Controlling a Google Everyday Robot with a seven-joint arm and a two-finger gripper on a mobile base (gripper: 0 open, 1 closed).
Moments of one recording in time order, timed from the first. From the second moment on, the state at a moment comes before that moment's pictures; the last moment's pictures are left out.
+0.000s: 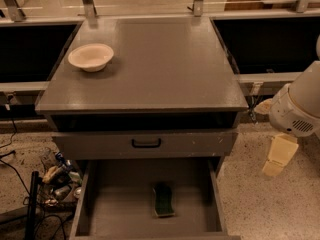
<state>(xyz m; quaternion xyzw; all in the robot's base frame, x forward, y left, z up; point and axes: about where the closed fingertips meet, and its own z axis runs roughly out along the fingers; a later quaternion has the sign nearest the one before) 0.438 -0.238 0.828 -0.60 0.79 0.04 0.13</state>
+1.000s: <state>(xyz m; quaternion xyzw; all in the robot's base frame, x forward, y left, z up) 0.425 -0.232 0.775 -0.60 0.79 0.09 0.10</state>
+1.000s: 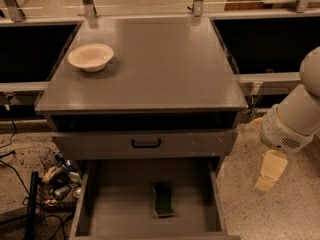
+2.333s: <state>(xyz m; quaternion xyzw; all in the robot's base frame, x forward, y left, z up) 0.426 -0.207 0.719 -0.58 0.79 0.16 0.12</state>
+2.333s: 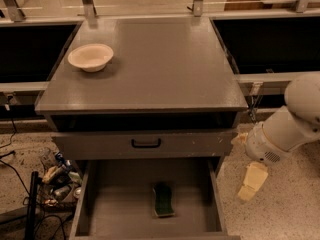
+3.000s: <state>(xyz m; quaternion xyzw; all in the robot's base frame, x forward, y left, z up) 0.428 -0.180 0.673 -0.58 0.78 0.21 0.12</state>
